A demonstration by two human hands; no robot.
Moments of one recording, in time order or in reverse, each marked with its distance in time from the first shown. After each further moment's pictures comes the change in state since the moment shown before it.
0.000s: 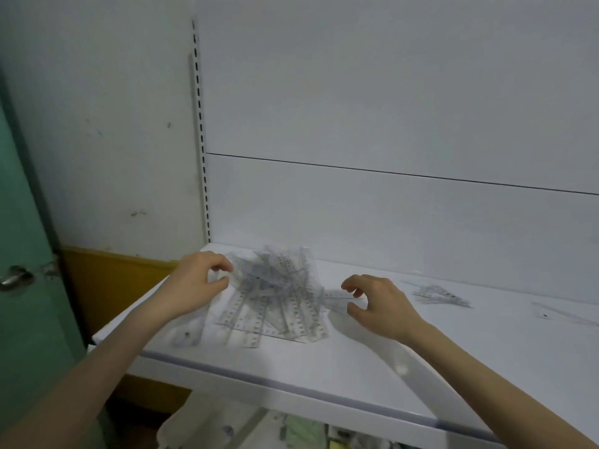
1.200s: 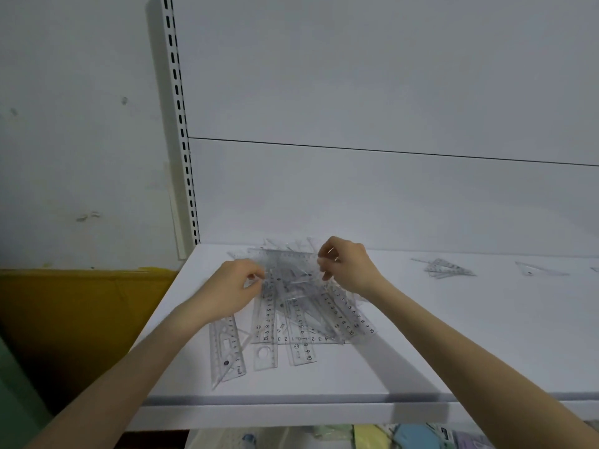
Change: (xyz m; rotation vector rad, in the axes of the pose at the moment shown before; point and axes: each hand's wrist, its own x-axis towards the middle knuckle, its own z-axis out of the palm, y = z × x) left_hand 0.059 -0.056 0.029 -0.100 -0.295 0.211; right_hand 0.088 -0.093 0.037 0.395 0.075 0.367
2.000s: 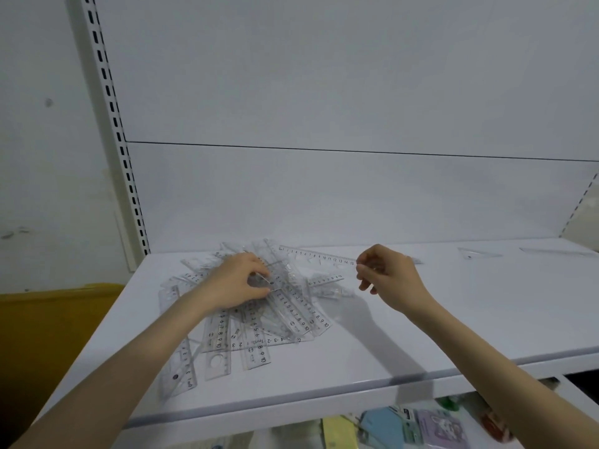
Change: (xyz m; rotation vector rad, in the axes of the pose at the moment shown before) left_hand 0.058 0.031 0.040 0.071 -0.157 0.168; right_hand -0.078 0.057 -0.083 0.139 0.281 0.117
